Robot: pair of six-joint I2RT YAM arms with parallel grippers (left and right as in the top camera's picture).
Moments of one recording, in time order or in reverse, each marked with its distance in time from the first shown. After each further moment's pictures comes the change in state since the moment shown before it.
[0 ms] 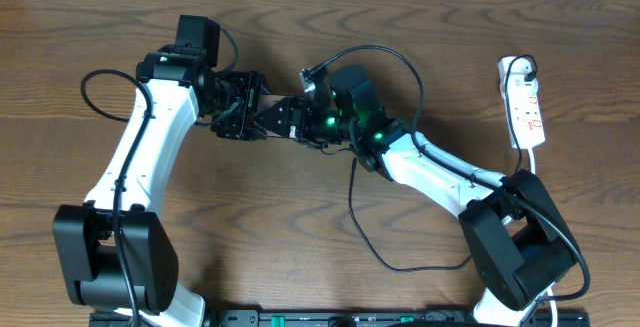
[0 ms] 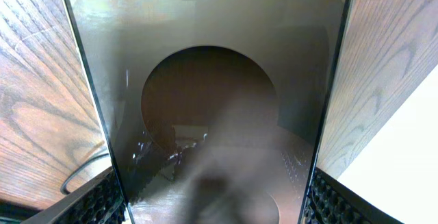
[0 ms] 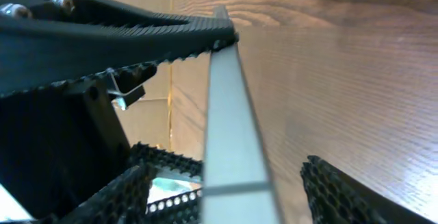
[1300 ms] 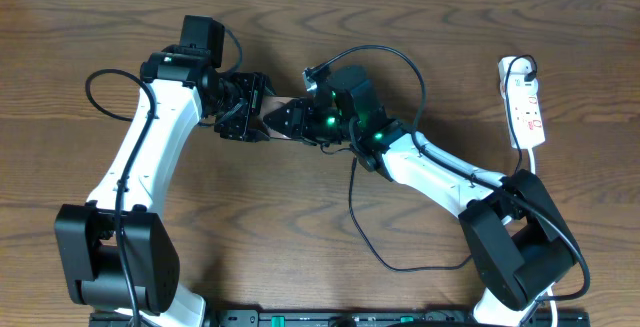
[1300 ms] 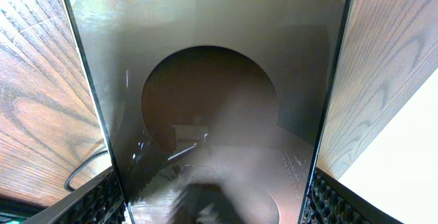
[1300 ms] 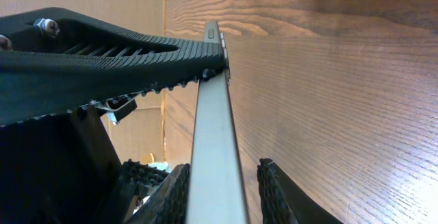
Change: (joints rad) left arm -0.018 0.000 0.000 -0.004 0.003 0.001; right arm 0.000 0.000 0.000 -0.008 0.035 -0.004
